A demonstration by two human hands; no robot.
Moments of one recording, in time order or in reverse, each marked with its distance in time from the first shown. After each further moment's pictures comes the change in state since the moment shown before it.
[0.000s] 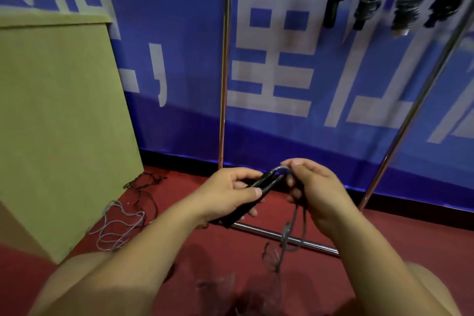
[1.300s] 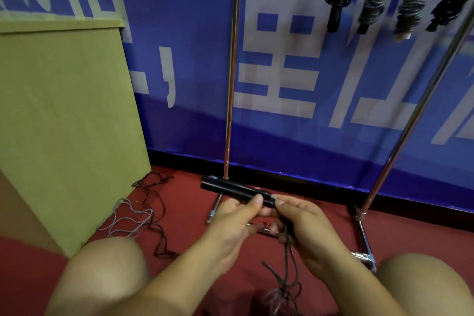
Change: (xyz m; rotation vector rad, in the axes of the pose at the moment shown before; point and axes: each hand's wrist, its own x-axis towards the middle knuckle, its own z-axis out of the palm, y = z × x) left_hand -0.035 -0.038 0.046 -0.654 0.209 -0.025; right_hand -0.051 0.038 0.022 0.121 -0.181 0.202
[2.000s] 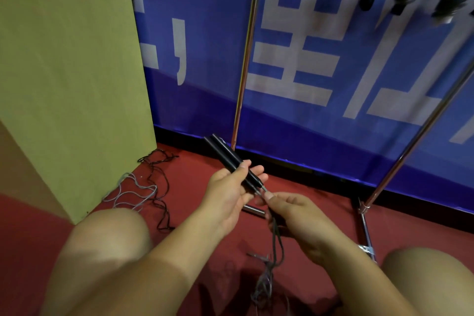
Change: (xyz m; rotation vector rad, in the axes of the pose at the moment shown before) left_hand 0.016 0.017 -0.011 -0.258 0.274 -0.009; right_hand 0.007 0.016 0.011 -0.302 -0.088 0.097
